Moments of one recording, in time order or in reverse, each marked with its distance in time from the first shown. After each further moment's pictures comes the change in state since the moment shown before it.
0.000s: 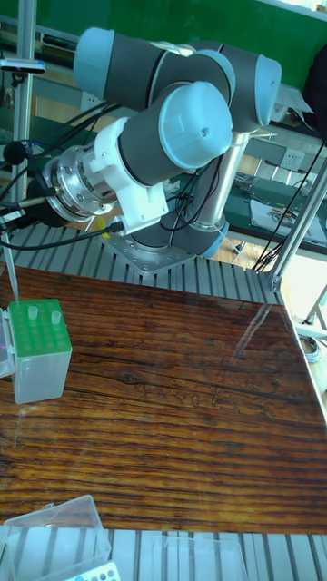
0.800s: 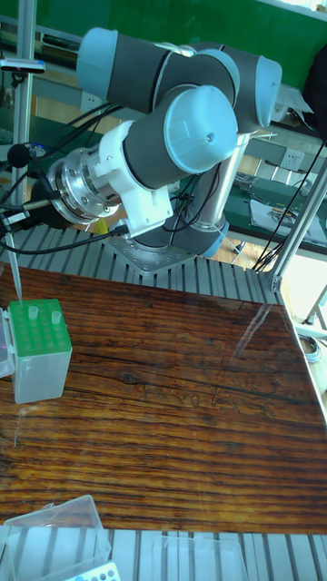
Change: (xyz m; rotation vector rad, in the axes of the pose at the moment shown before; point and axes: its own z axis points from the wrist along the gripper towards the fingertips) arm -0.005 0.005 -0.005 -0.014 0.008 -0.004
